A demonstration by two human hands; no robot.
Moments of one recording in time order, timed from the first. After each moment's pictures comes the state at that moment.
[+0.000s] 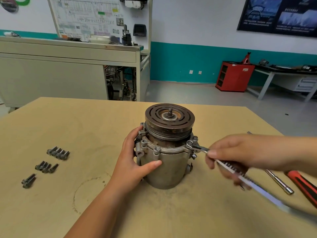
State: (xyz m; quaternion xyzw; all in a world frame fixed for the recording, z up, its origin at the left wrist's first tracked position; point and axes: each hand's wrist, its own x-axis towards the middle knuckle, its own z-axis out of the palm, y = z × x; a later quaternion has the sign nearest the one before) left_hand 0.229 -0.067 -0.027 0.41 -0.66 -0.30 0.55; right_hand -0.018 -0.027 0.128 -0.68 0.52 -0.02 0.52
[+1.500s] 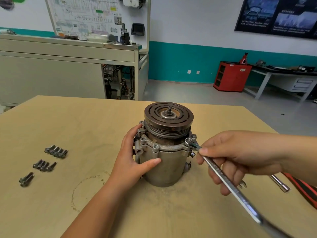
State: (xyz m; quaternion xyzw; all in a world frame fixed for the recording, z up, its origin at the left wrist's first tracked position) left_hand 0.229 -0.064 -0.024 0.41 -0.66 -0.31 0.55; right_hand -0.004 -0.023 0.125 -0.60 0.54 -0.07 0.59
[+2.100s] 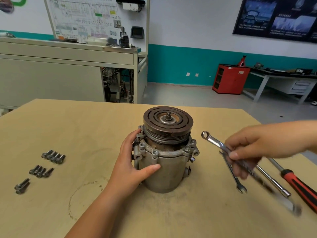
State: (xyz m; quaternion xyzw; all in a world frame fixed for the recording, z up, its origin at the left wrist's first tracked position) left_hand 0.229 -0.066 -0.026 0.41 -0.66 -0.30 0.55; right_hand -0.058 -0.055 0.144 -0.71 0.52 0.07 0.47
